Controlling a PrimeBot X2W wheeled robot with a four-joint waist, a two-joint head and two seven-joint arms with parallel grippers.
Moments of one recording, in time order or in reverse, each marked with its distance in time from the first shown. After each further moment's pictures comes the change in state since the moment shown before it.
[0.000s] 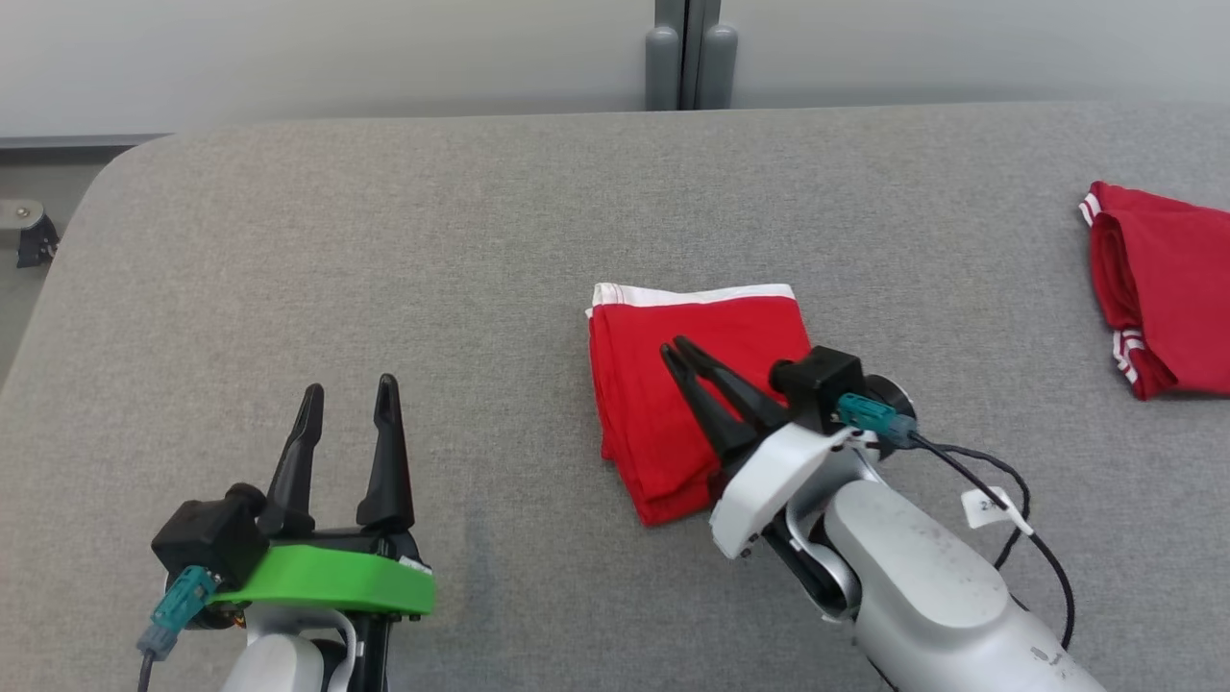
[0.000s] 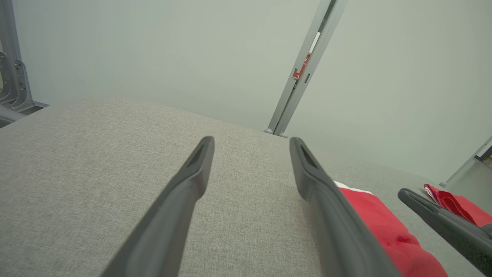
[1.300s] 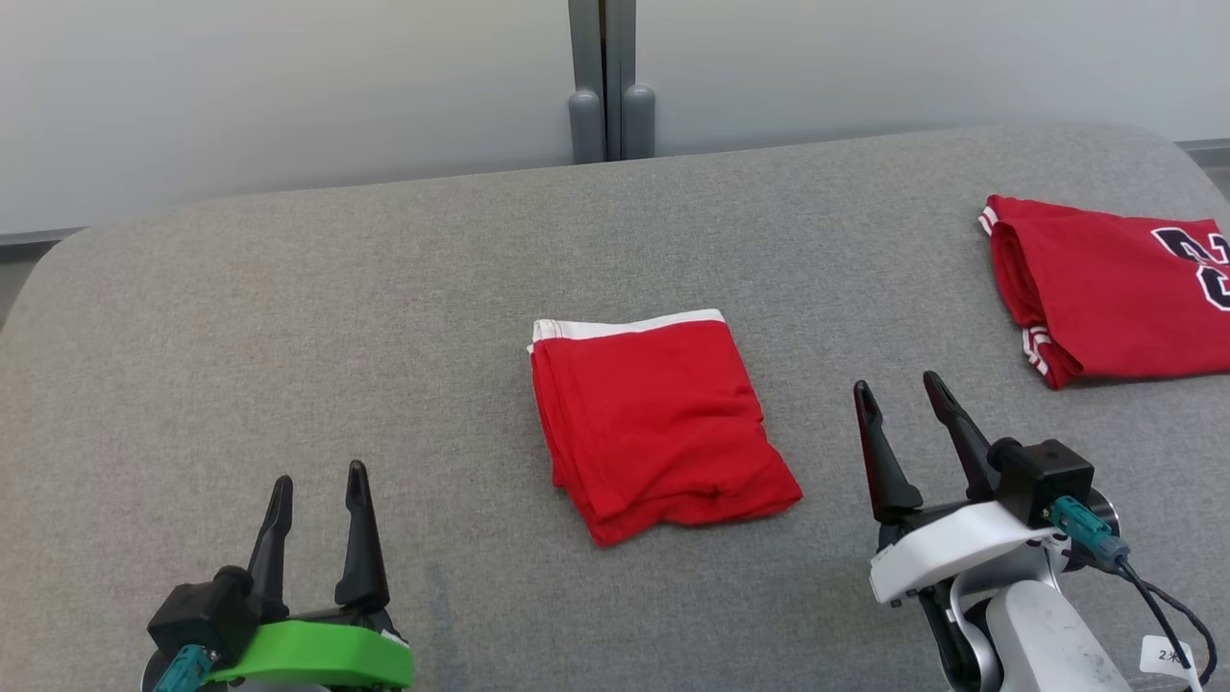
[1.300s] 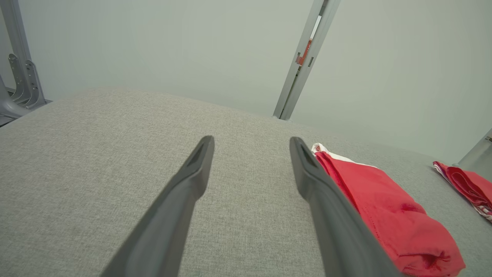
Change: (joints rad) left arm 0.129 -0.082 0.150 0.040 0.151 -0.038 0.000; right arm 0.389 0.016 -0.533 -0.315 -0.248 0.000 0.000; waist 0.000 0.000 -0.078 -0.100
